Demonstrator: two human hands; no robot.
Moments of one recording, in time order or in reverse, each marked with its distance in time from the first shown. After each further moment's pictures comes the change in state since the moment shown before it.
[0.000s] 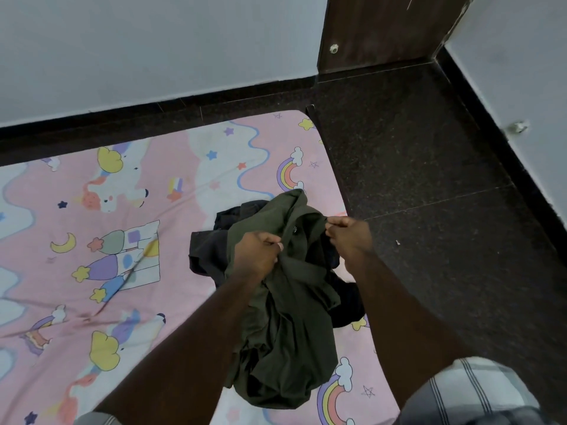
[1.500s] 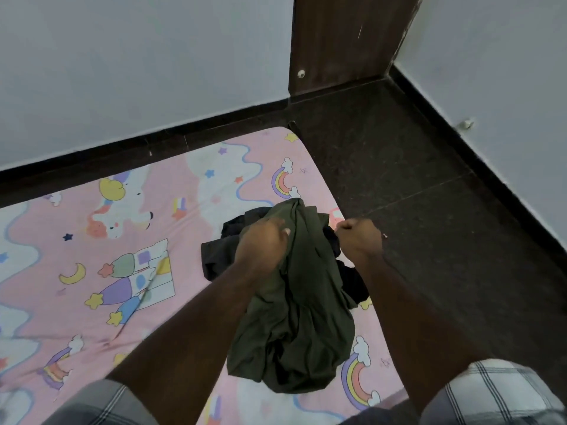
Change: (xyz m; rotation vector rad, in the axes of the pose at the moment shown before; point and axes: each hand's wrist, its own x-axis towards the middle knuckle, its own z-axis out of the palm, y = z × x) left_hand -0.030 0.017 -0.054 0.566 -0.080 0.571; right_hand -0.113 -0.026 -0.011 -0.447 0.206 -0.114
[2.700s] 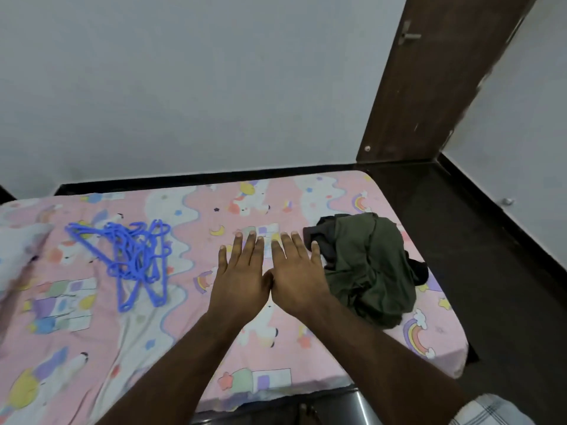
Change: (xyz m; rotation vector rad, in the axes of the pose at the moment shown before) left_hand -0.465 -0.159 -0.142 0.449 0.391 -0.050; right_hand -0.496 -0.094 0.148 -0.646 0.004 -1.005
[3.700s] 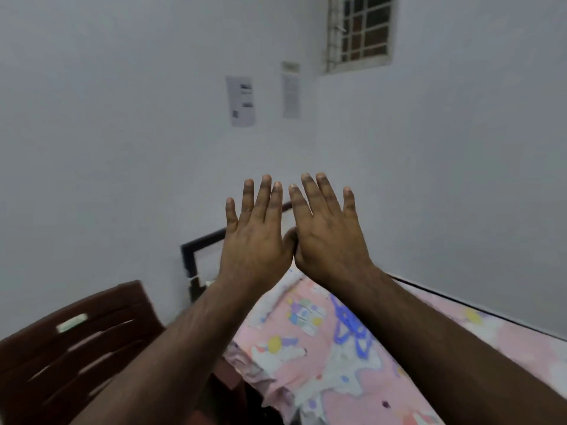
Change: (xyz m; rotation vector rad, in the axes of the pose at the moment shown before) left_hand -0.383 -0.101 -0.376 0.386 0.680 -0.629; right_hand -0.200 -0.378 -0.243 0.101 0.734 -0.911
